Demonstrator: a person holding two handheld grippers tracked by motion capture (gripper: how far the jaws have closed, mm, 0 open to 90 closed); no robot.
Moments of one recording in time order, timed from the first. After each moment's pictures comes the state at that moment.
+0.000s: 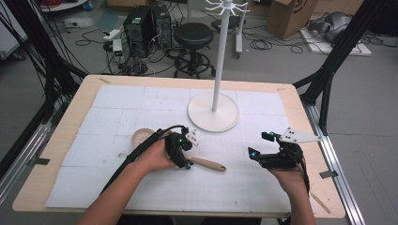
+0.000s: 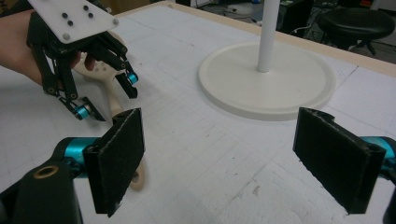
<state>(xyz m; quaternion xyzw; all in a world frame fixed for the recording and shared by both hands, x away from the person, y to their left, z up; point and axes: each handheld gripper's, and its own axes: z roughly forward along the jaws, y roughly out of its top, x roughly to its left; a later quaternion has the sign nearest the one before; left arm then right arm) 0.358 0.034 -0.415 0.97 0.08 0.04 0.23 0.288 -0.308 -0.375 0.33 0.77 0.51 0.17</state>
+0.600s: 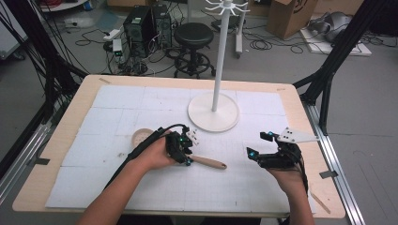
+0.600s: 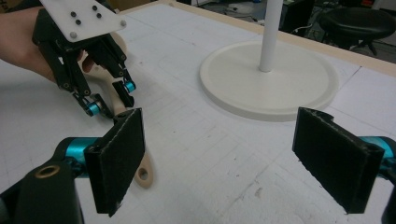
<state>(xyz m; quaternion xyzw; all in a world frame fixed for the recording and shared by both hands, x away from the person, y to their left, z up) 0.365 0.029 -0.414 0.97 0.06 0.01 0.22 0.289 -0.304 -0.376 0.33 0.77 0.51 0.17</state>
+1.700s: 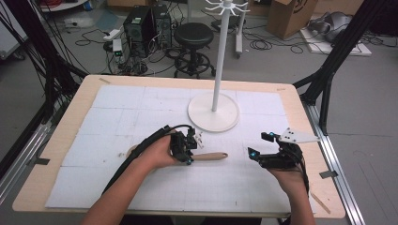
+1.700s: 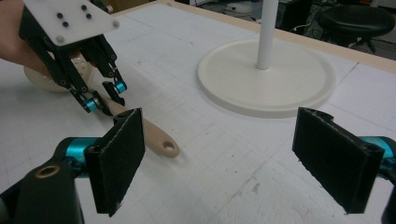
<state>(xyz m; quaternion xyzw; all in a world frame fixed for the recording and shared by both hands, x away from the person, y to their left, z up) 0.358 0.021 -0.399 0.98 0.04 0.02 0.19 0.288 -0.308 -0.378 0.34 0.77 0.51 0.17</state>
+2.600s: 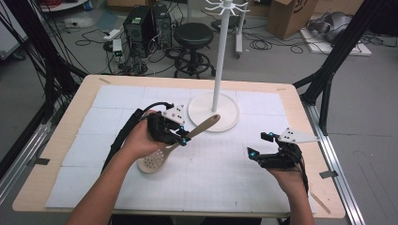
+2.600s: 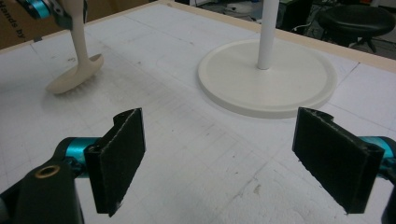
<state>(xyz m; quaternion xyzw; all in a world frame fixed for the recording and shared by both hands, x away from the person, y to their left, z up) 0.350 0.073 -0.310 0.92 0.06 0.07 0.37 0.289 -0.307 -0.378 0.34 0.77 0.51 0.17</state>
